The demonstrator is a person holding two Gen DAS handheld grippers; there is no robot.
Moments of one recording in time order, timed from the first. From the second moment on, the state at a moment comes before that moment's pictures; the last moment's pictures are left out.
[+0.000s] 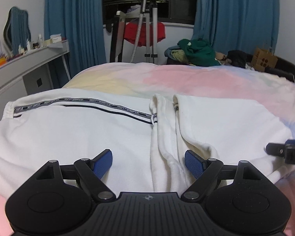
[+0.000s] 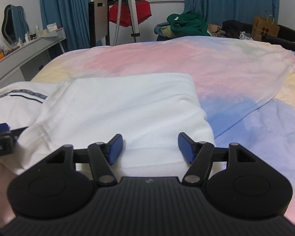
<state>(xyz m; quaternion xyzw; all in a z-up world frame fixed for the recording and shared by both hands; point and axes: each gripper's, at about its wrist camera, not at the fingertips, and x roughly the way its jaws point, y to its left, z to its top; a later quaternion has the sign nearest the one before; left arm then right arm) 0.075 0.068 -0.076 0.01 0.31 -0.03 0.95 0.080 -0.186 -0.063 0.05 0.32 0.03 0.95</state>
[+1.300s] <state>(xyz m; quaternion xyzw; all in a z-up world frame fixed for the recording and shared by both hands) 0.063 0.275 -0.102 -0.50 0.24 0.23 0.80 0.057 -0.157 -0.030 0.04 0.27 0.06 0.96</state>
